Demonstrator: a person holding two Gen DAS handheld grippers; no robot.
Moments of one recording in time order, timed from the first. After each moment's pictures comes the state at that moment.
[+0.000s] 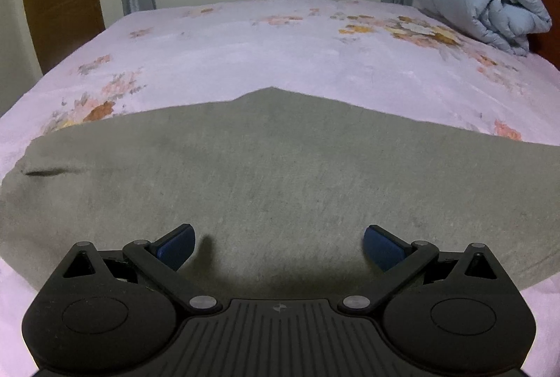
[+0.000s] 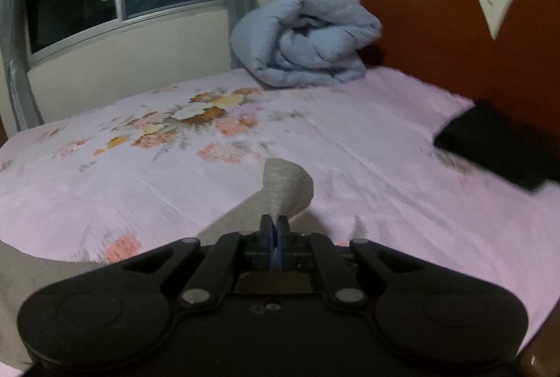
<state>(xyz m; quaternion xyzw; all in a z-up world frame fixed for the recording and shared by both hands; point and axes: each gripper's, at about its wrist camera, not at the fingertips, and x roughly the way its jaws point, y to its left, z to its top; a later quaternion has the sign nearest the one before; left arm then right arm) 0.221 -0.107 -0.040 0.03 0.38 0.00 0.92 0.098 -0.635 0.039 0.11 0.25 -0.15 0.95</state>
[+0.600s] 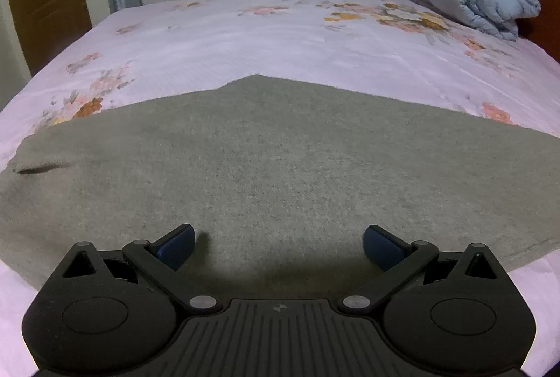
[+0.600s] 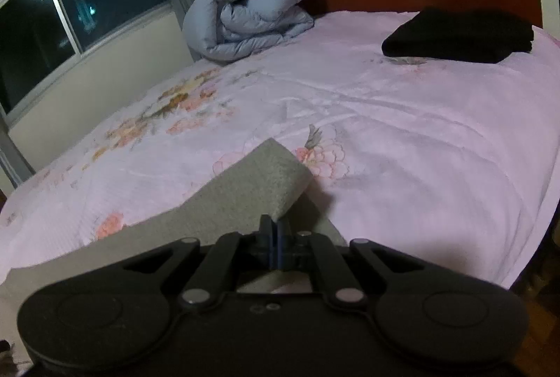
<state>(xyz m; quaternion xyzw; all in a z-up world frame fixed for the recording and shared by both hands) 0.214 -0.112 -0.039 0.04 0.39 -0.02 0.92 0.042 -0.655 -0.014 0.23 0.23 -0.18 0.93</state>
